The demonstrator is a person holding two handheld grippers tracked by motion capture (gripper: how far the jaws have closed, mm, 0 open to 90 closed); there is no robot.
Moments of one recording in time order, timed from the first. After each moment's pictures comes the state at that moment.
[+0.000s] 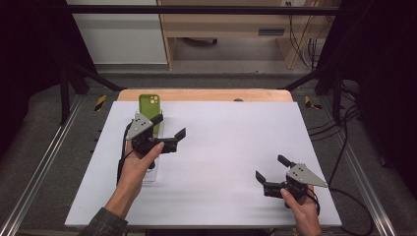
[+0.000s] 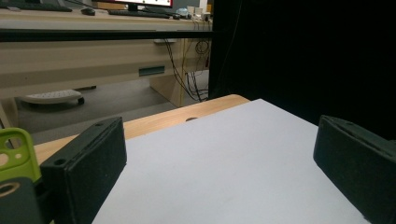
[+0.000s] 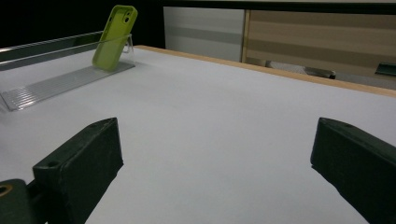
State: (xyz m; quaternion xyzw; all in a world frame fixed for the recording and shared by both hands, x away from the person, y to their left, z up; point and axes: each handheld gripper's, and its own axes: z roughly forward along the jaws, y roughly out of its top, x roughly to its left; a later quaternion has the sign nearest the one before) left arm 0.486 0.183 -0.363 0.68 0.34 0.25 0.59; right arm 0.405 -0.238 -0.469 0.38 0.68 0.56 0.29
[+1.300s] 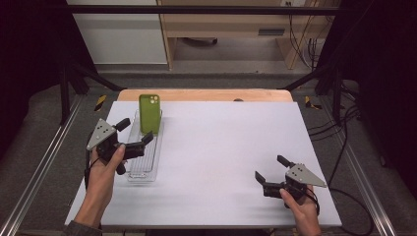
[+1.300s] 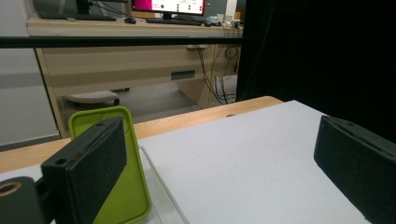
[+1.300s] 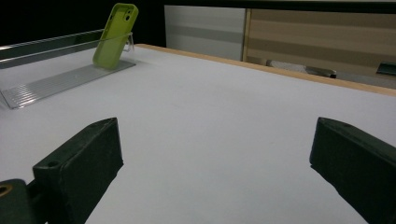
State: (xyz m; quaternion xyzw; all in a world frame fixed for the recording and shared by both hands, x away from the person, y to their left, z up) left arm 0.466 0.260 -0.365 0.66 0.37 0.29 0.59; right arm 0.405 -0.237 -0.470 0.38 0.68 0.56 0.29
